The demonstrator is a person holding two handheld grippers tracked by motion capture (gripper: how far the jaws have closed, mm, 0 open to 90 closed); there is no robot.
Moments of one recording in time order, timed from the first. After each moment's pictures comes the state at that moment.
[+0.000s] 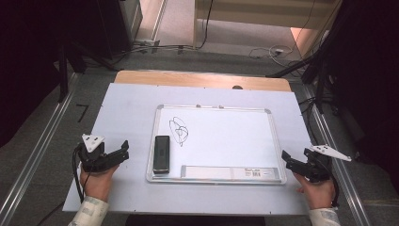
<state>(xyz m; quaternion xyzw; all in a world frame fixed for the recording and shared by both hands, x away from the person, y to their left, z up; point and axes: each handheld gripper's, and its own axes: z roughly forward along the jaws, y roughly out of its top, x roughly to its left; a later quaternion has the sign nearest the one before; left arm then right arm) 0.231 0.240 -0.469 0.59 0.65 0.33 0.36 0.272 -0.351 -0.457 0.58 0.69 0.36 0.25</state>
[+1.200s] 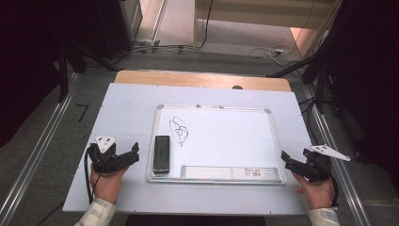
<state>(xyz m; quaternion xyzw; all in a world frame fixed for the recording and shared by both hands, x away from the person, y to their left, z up) 0.232 0.212 -0.468 0.61 0.63 0.32 0.36 0.272 -0.350 -0.457 0.58 0.69 0.36 0.25</state>
